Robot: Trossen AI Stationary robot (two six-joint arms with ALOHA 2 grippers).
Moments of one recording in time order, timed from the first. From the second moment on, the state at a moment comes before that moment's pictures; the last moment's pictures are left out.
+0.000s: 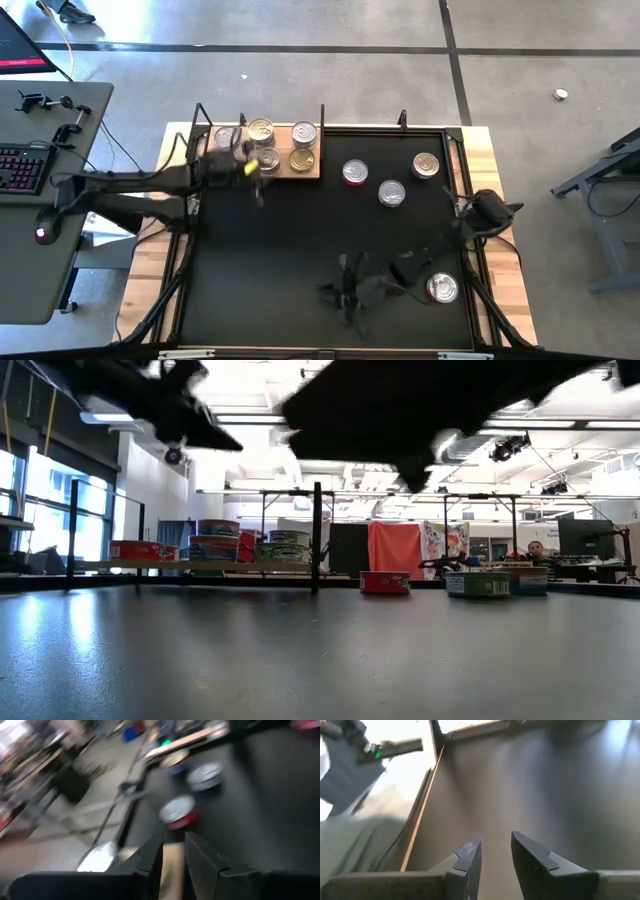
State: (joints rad) left arm 0.20 0.92 0.56 0.02 -0.16 0.45; right arm 0.58 1.94 1.05 0.43 0.41 0.45
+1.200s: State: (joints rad) left arm -0.59 1.55 0.56 0.42 -0.46 0.03; right arm 0.97 1.63 1.05 -1.20 -0.20 1.97
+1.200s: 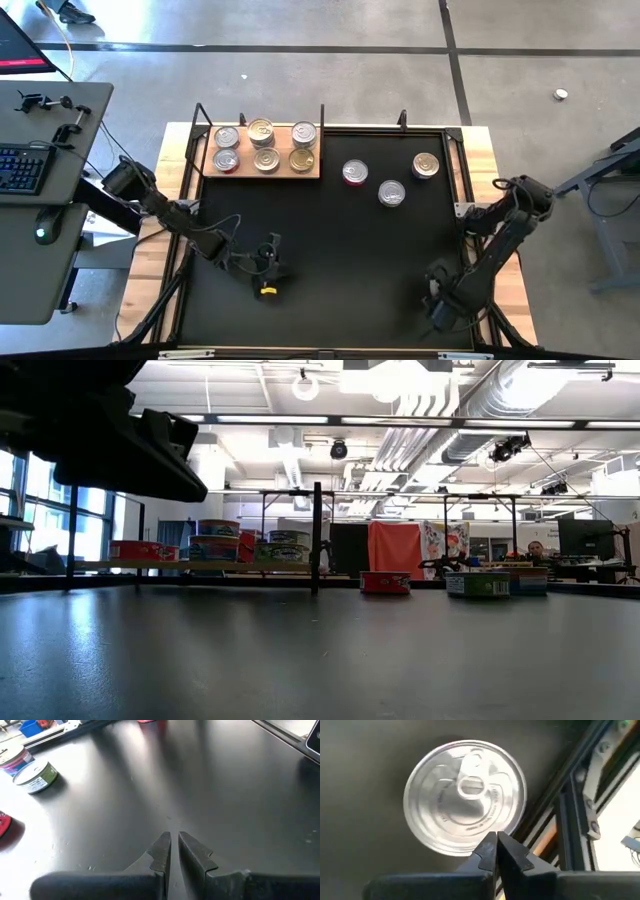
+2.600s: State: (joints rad) left arm -0.70 1.48 0.56 0.50 -0.51 0.10; right arm 0.34 1.94 0.98 0.14 0.25 0.93
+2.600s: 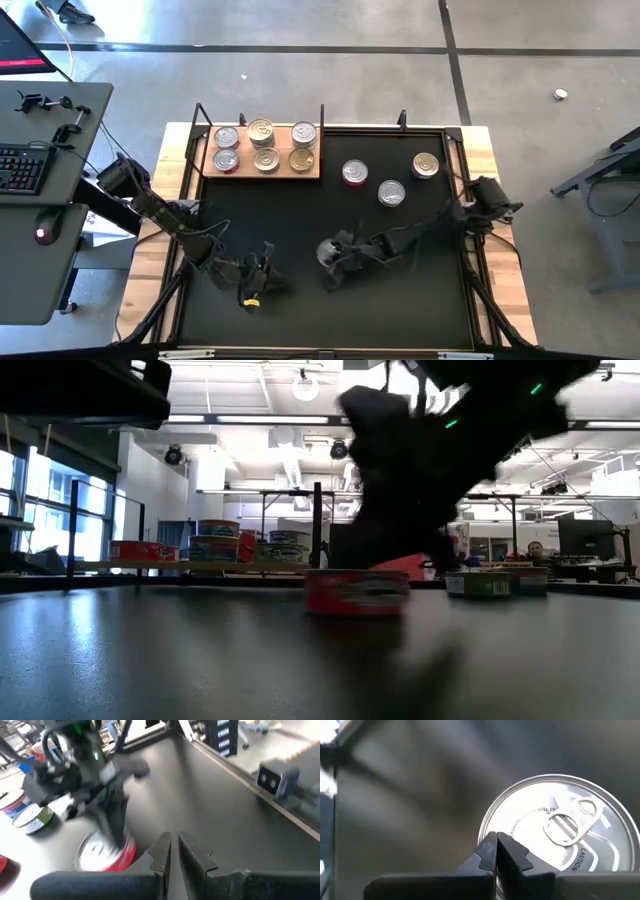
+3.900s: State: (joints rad) left arm -0.39 1.87 0.66 0.69 -0.47 0.60; right arm 0.63 1.86 1.19 -0.02 0.97 0.60
